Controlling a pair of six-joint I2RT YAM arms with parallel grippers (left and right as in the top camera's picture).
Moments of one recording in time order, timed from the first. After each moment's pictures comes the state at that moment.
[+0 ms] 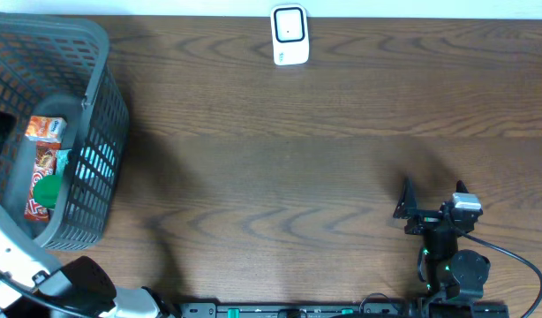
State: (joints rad) left arm 0.68 1.65 1.96 -1.55 -0.11 -0.60; right arm -0.07 0.01 0.01 -0.07 -0.03 0.10
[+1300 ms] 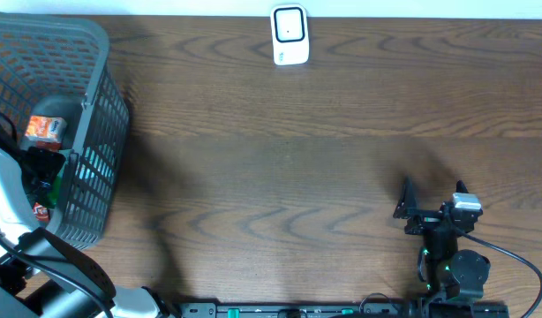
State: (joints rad) left arm 0.68 1.65 1.33 -1.07 -0.15 -0.59; right arm -0.07 0.01 0.01 -0.07 -0.03 0.10
